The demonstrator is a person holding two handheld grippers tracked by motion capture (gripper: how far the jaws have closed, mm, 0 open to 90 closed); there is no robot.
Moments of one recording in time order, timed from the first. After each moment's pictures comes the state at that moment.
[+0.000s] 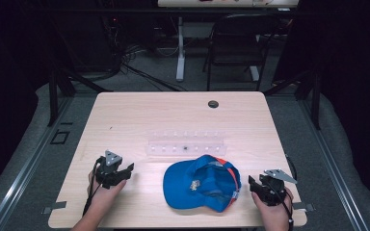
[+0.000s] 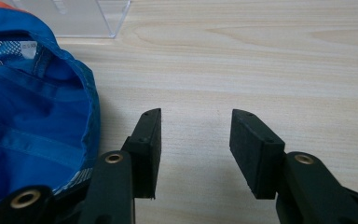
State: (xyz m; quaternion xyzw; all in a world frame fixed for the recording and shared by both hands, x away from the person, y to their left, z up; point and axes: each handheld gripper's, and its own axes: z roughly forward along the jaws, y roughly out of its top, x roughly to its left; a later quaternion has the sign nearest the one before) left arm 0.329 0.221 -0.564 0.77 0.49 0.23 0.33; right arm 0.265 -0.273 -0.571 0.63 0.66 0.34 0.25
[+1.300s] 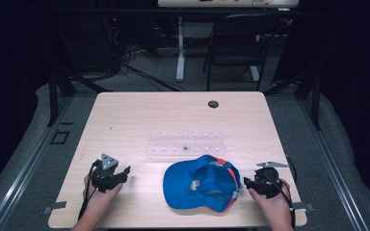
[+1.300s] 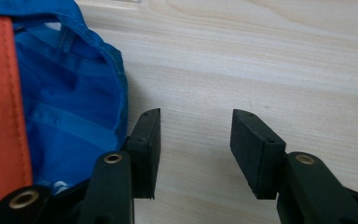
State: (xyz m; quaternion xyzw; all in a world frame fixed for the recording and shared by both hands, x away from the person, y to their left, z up) left arm 0.316 0.230 -0.564 0.77 0.50 0.24 0.32; right arm 0.286 -0.264 -0.552 0.62 0.72 0.28 0.16
